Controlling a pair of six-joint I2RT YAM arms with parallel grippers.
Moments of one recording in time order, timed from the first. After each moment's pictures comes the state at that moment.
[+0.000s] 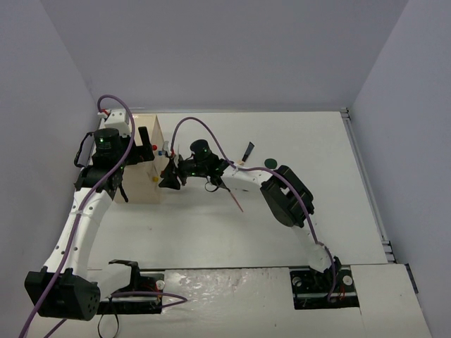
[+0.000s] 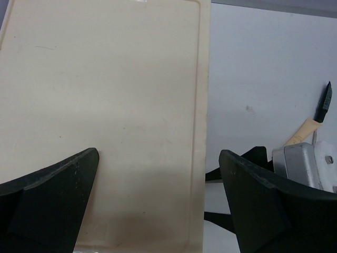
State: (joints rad) left arm -0.09 1.11 1.10 -0.45 -0.04 -0.17; right arm 0.84 2.24 1.58 0.38 -0.74 -0.08
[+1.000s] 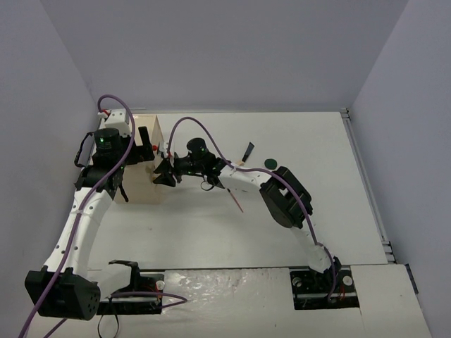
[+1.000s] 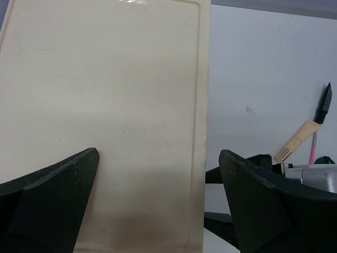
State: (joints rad) left arm -0.09 1.12 1.10 -0.44 -0.04 -0.17; right arm 0.87 2.25 1.64 0.41 -0.73 -0.17
